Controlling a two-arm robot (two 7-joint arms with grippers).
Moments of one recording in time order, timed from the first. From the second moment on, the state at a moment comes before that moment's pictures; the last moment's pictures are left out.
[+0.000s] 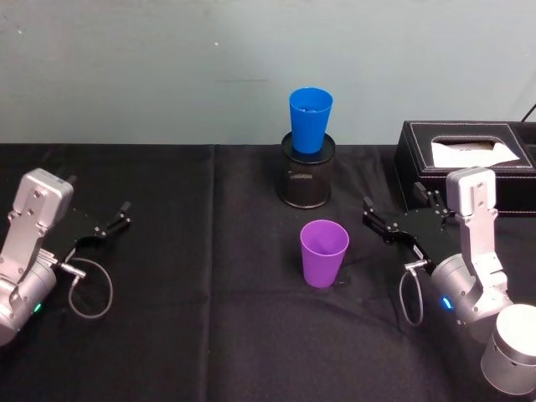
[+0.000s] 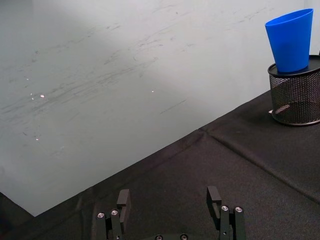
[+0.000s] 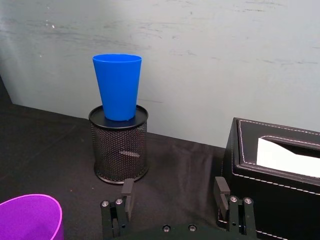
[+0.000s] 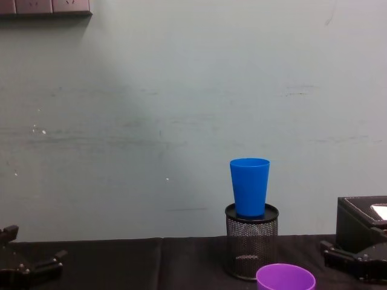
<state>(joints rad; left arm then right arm) -0.20 0.60 0.45 -1.41 -0.25 -0.12 0.03 0.16 0.22 -0.18 -1.36 0.10 -0.07 0.15</state>
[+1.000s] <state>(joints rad) -0.20 0.60 0.45 -1.41 -0.25 -0.12 0.03 0.15 0.22 -0.17 -1.36 0.10 -0.06 0.14</state>
